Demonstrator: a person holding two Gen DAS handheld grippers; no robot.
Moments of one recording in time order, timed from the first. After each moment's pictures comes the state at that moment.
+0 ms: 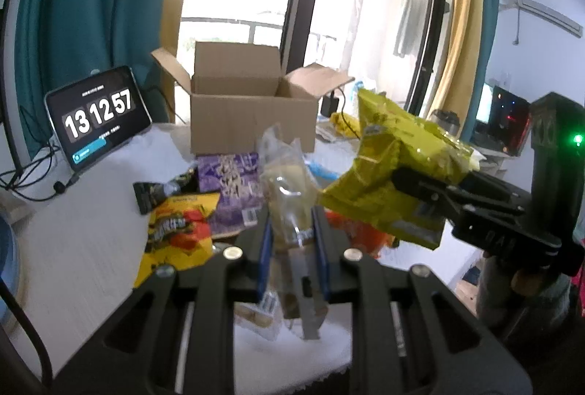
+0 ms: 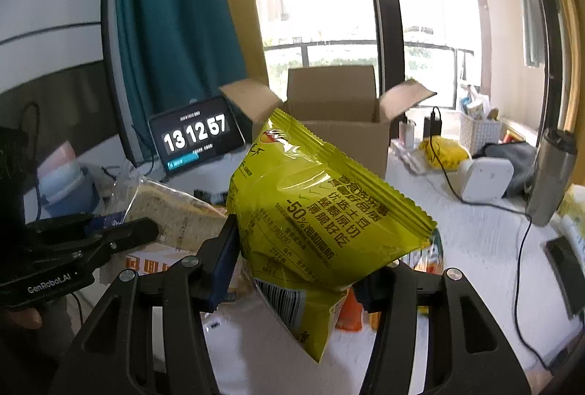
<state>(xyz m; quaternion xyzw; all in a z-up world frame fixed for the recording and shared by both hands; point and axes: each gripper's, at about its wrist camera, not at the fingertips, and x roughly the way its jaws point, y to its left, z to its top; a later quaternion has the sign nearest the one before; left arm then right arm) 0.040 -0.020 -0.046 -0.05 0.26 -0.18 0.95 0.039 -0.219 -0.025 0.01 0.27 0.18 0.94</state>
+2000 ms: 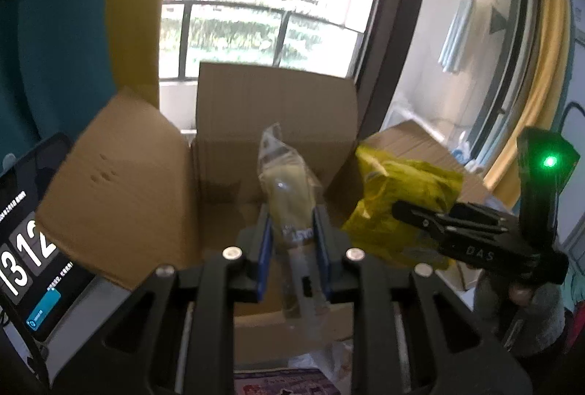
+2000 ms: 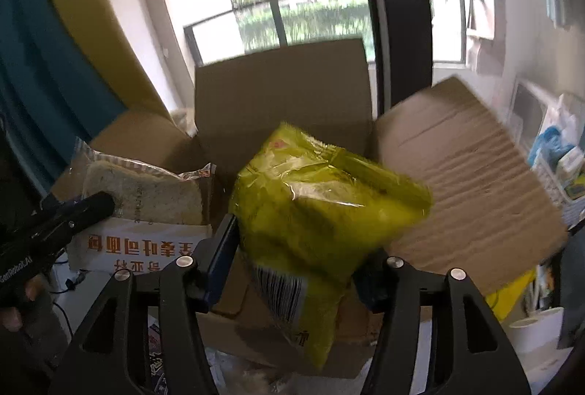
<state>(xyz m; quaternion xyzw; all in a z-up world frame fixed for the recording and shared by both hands) 0.422 -0.013 -0.001 -0.07 0.31 -0.13 0.94 0.431 -0.227 -0.057 0.05 0.40 0.17 0.90</state>
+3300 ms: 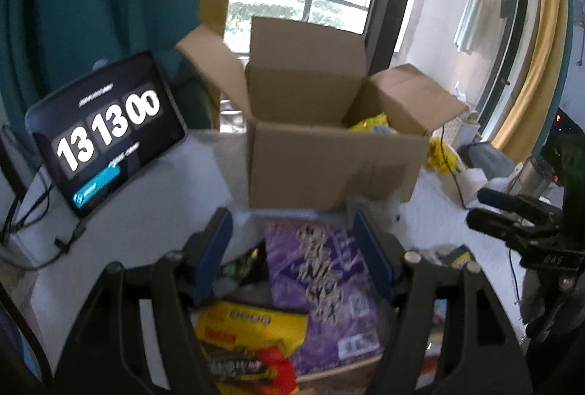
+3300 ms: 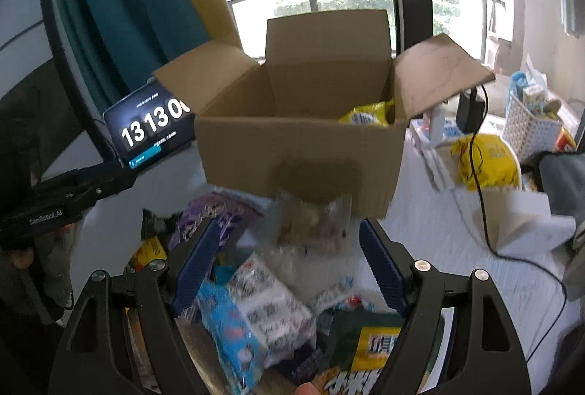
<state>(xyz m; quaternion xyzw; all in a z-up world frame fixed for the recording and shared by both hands) 0.245 0.021 -0.044 -0.07 0.34 -0.08 0.94 0.237 -0.235 -0.052 0.02 0.40 0.22 0.89</state>
